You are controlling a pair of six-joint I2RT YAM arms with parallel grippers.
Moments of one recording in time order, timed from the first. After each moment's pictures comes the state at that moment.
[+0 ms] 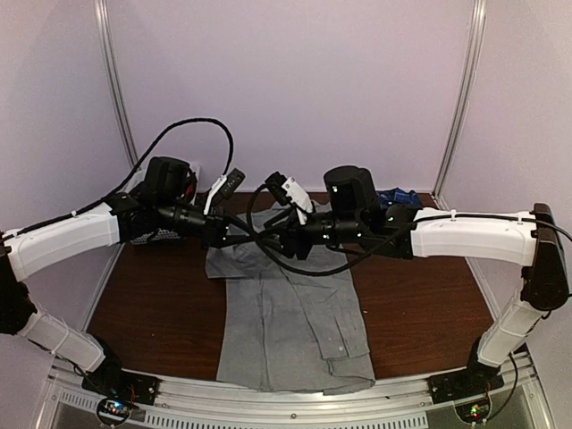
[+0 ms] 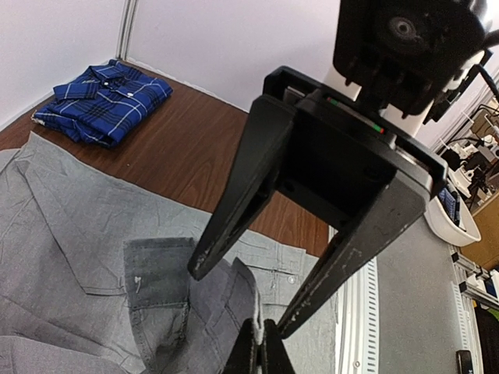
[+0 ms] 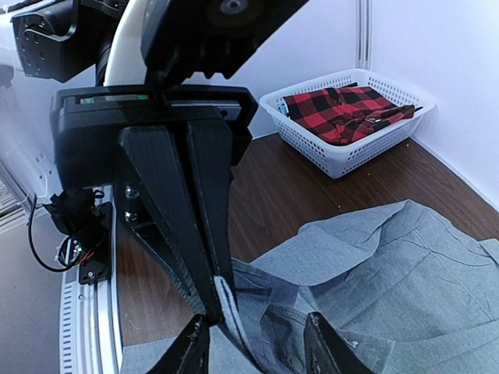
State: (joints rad) left arm -0.64 1.37 1.09 -0.24 0.81 -0.02; right arm 0.97 1.63 1.28 0.04 -0.27 0.05
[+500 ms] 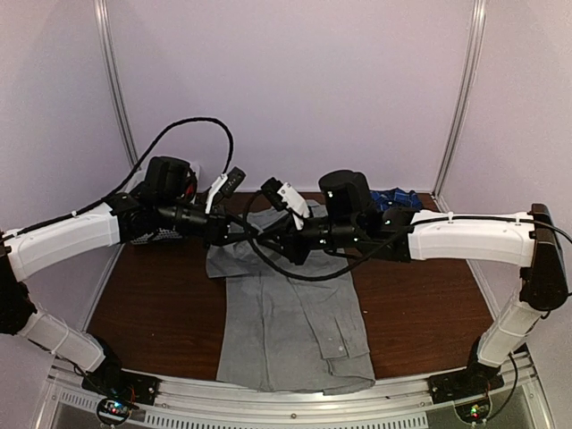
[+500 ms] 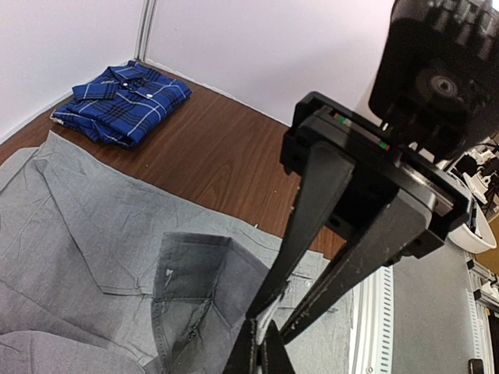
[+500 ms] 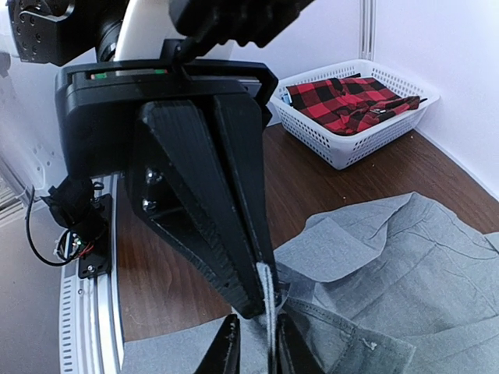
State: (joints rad) left arm -0.64 1.37 1.09 -0.24 0.75 -0.02; right arm 1.00 1.64 1.29 0.02 -0.26 0.06
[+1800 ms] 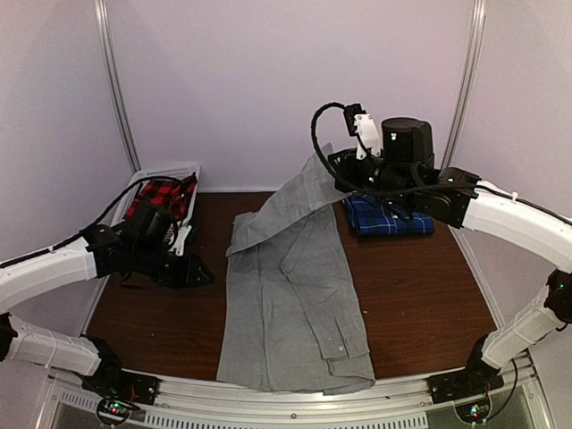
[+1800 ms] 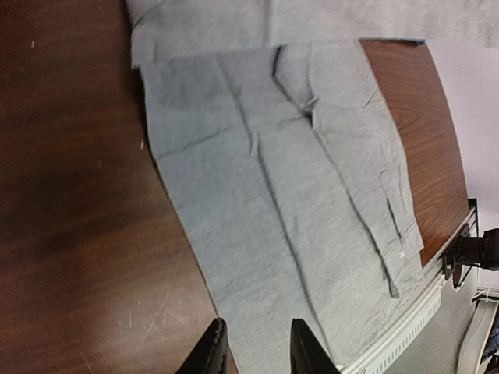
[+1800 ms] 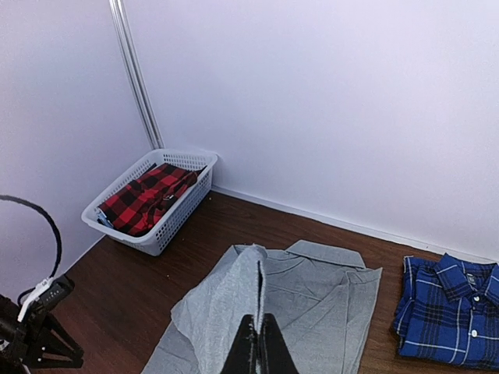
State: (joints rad) left arm -0.65 1.14 0.84 -0.55 0.24 -0.56; right arm 0.85 1.43 1.39 -0.16 0.28 0.21
